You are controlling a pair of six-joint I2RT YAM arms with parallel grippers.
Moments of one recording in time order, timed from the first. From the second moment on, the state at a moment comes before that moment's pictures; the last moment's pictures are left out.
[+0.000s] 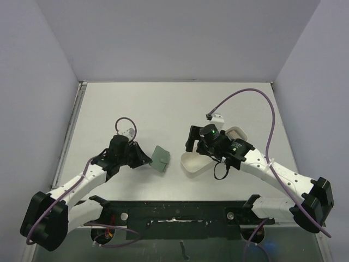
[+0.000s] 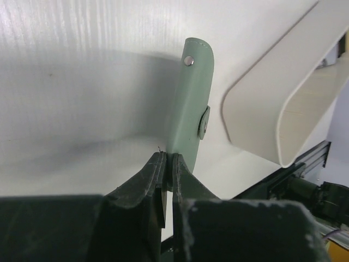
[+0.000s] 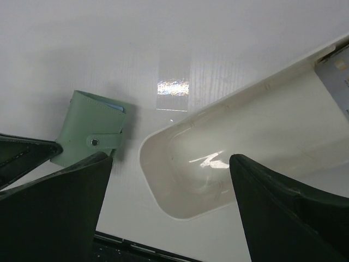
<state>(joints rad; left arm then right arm) -0.45 1.11 0.48 -0.15 0.27 -0.80 0.81 1.17 0.96 -0.57 0.33 0.75</state>
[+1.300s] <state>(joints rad) -0.45 0.76 0.23 -0.04 0.26 -1.15 1.05 1.73 1.21 -0.38 0.12 0.69</state>
